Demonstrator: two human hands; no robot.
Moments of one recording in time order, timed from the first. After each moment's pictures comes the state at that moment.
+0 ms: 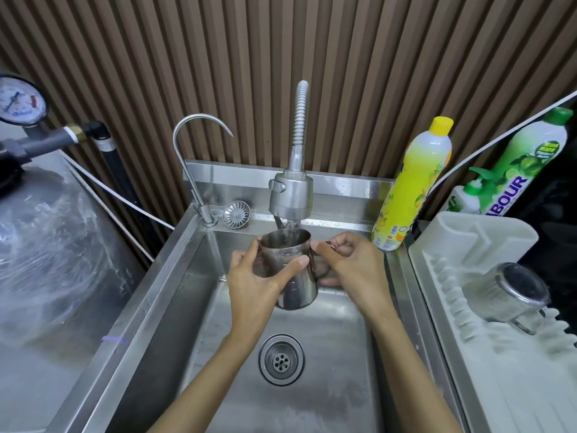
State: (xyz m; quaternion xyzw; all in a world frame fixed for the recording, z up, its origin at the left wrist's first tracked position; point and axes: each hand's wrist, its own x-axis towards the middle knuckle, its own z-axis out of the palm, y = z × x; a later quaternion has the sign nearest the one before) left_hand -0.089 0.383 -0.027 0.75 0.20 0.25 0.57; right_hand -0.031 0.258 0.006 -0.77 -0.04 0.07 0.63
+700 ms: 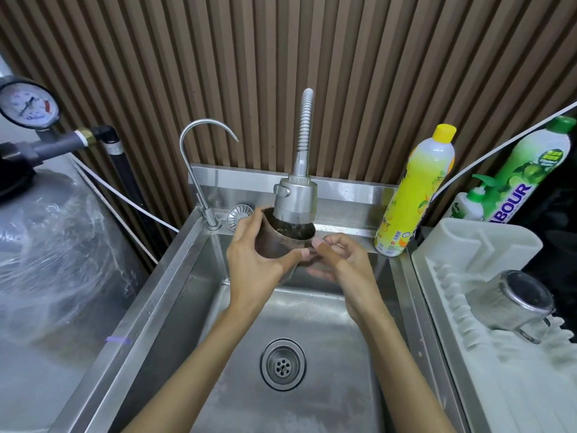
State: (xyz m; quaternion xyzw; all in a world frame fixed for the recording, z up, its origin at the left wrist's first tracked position) left_hand -0.078 0.392 0.006 0.79 0.12 0.32 0.51; right_hand -0.027 0.267 -0.001 -0.64 -0.07 0.14 0.75
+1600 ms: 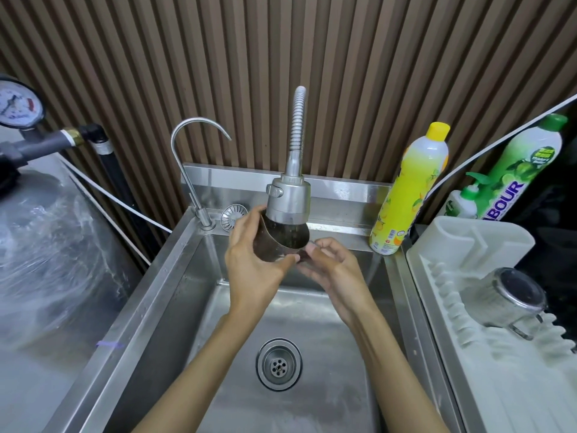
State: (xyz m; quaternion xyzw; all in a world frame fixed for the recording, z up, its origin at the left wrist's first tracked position) left_hand -0.074 0.386 -0.001 0.79 0.12 0.35 0.49; right_hand -0.021 0.267 -0.017 -0.55 -0.07 0.20 0.81
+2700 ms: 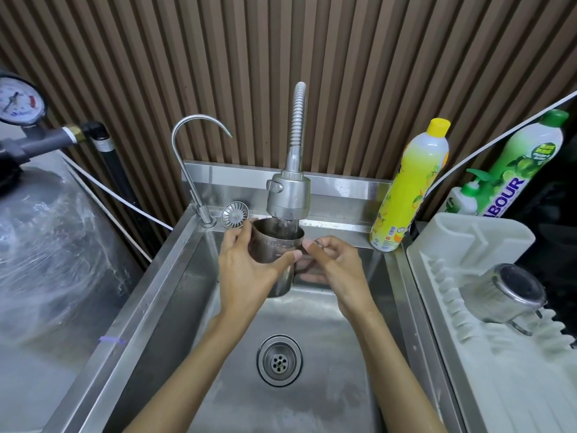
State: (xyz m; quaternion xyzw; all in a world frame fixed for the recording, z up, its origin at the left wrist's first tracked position) left_hand -0.081 0.393 -0.007 0.83 0.19 0.30 0.43; right_hand -0.030 0.270 -0.006 -0.67 -0.06 0.15 0.72
